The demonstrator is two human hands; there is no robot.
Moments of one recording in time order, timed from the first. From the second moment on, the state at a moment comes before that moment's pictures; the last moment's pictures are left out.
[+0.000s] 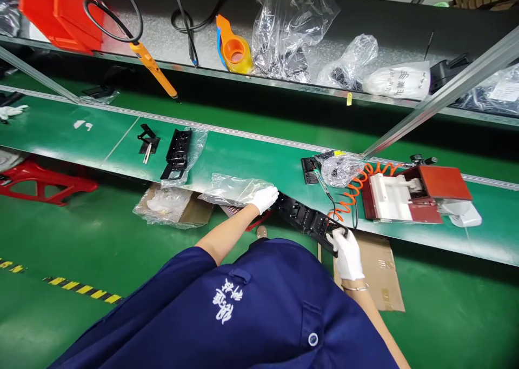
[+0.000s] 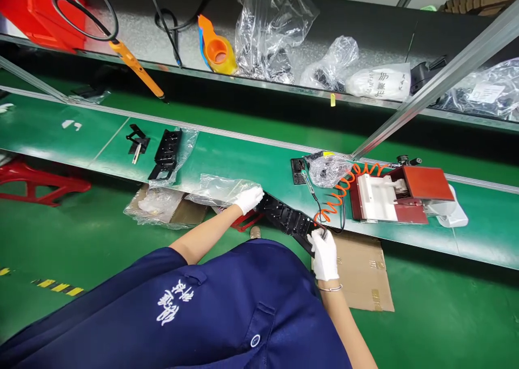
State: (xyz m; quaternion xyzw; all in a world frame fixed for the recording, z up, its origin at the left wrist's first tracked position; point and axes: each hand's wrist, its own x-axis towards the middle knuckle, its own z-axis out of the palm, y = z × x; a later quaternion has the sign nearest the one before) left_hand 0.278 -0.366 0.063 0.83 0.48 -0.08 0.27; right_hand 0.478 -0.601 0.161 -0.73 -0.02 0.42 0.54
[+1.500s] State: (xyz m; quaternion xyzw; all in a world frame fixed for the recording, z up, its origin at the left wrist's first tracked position) left_hand 0.258 -0.372 0.102 0.87 0.44 -0.05 0.23; right_hand 0.486 -0.571 0.144 -0.71 -0.04 0.48 0.52
